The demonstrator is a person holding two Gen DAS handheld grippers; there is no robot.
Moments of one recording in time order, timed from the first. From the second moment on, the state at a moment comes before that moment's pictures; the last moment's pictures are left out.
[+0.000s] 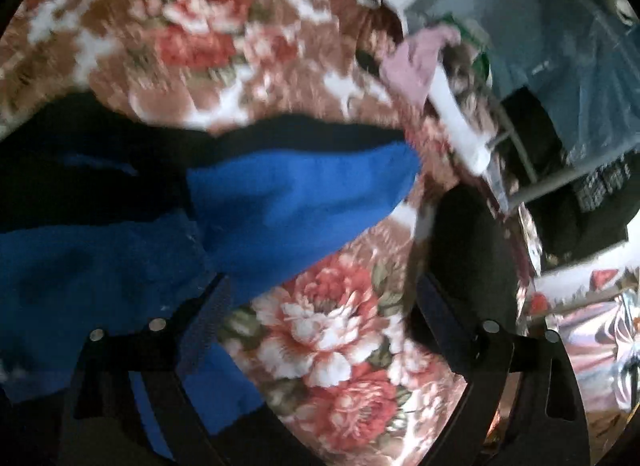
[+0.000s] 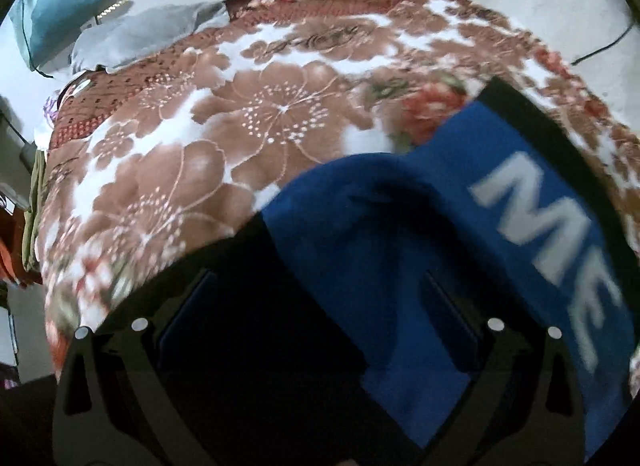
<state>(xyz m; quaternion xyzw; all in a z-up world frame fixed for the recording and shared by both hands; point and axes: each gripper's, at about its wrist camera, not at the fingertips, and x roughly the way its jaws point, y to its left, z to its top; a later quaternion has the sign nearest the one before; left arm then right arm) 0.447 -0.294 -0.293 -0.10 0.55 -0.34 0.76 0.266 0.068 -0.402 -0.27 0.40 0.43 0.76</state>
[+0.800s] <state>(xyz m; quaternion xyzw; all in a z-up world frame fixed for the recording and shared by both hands) 0.458 -0.009 -0.382 0.11 0.56 -0.11 0.81 0.462 -0.287 -0.411 -0.02 0.55 0.02 0.83</state>
